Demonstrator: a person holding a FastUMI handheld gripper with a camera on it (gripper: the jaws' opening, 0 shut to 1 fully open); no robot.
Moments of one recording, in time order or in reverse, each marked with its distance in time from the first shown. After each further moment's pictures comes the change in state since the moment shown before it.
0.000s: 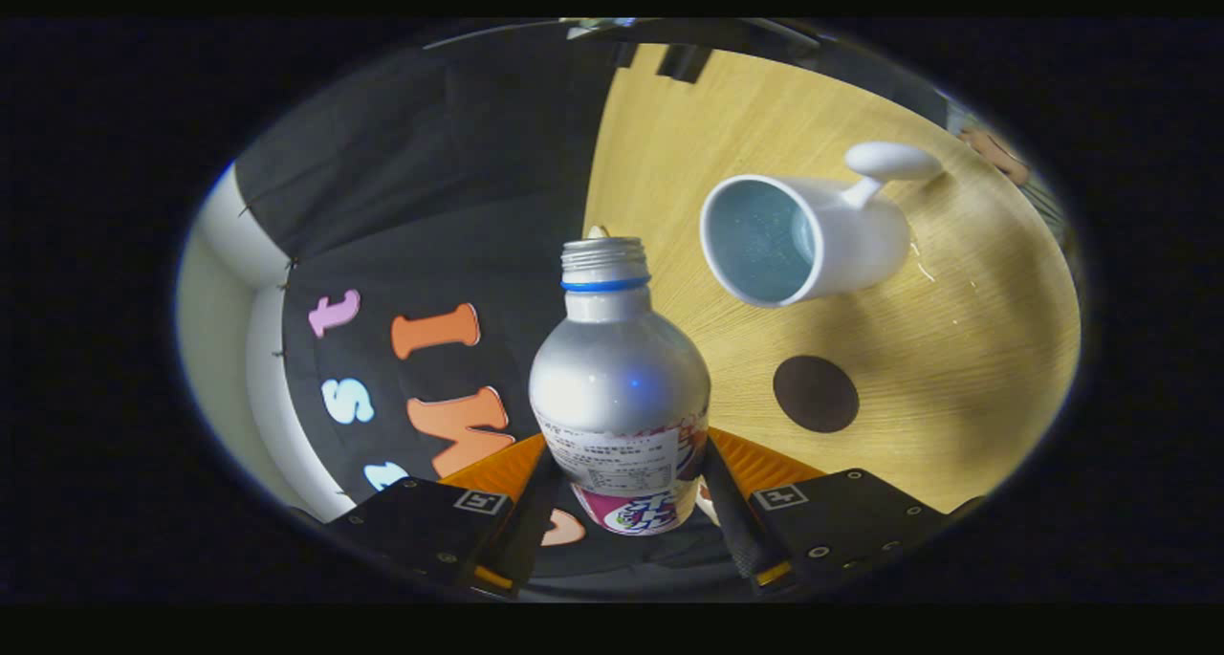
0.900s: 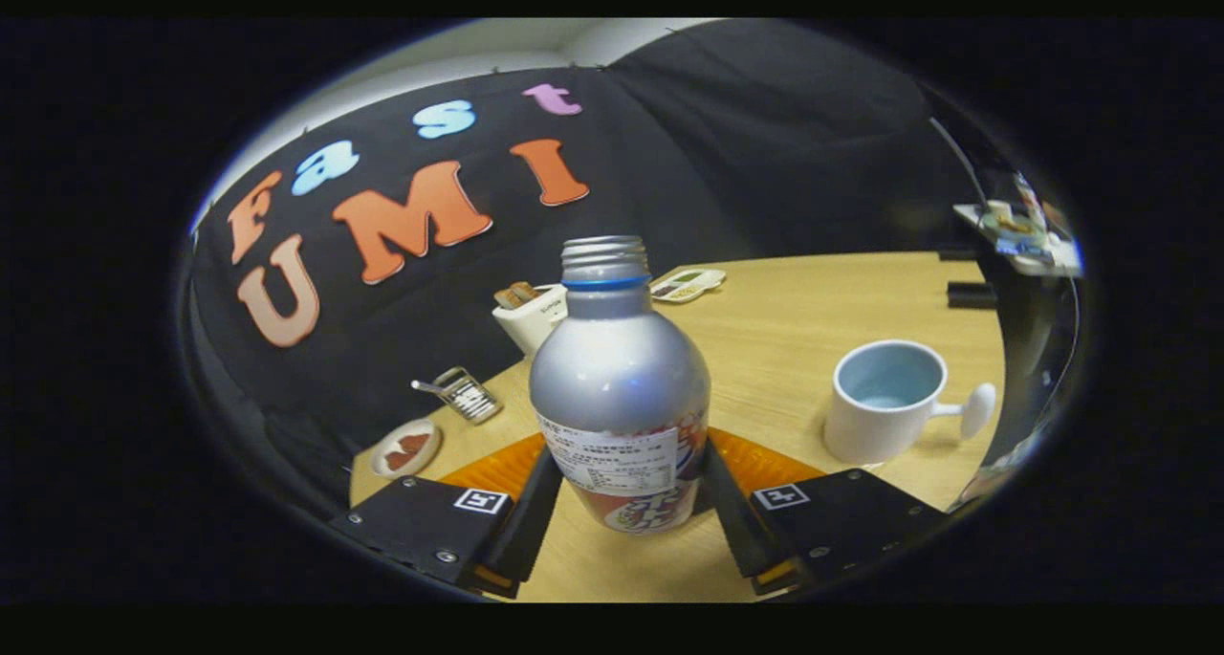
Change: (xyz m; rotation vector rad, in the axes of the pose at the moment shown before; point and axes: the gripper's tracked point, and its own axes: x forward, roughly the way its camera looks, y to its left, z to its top) arm 0.024 -0.037 -0.009 -1.308 -0.229 -0.192
